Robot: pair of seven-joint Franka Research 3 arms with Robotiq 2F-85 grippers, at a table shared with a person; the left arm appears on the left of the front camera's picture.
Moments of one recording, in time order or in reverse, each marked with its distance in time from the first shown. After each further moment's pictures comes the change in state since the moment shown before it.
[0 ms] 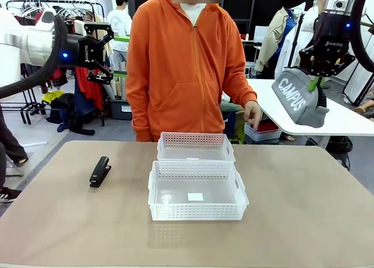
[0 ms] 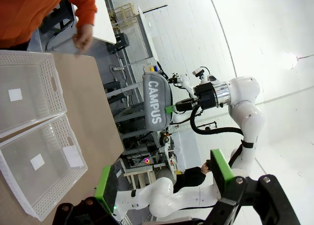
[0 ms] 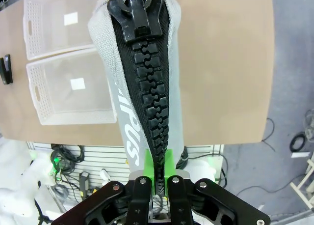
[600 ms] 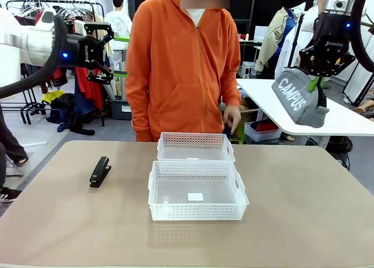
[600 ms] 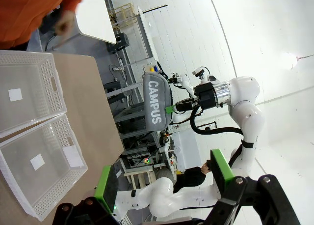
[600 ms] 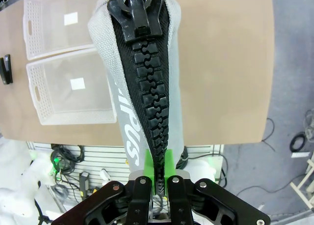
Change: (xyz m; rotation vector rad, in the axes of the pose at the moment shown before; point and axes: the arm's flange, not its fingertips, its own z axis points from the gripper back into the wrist) left arm 0.000 0.000 0.000 0.000 0.000 0.000; right arm 0.000 0.000 0.000 0.000 0.000 0.000
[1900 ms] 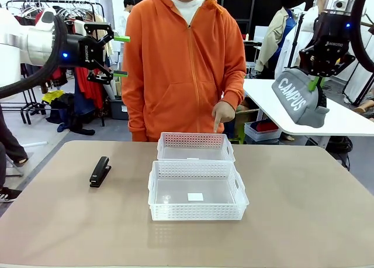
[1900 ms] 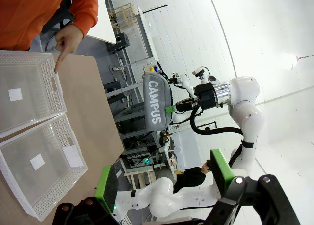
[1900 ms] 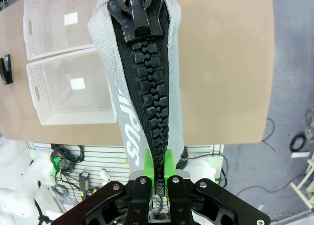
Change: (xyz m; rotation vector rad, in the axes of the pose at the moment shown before) left arm 0.000 0.000 0.000 0.000 0.000 0.000; right arm 0.000 0.000 0.000 0.000 0.000 0.000
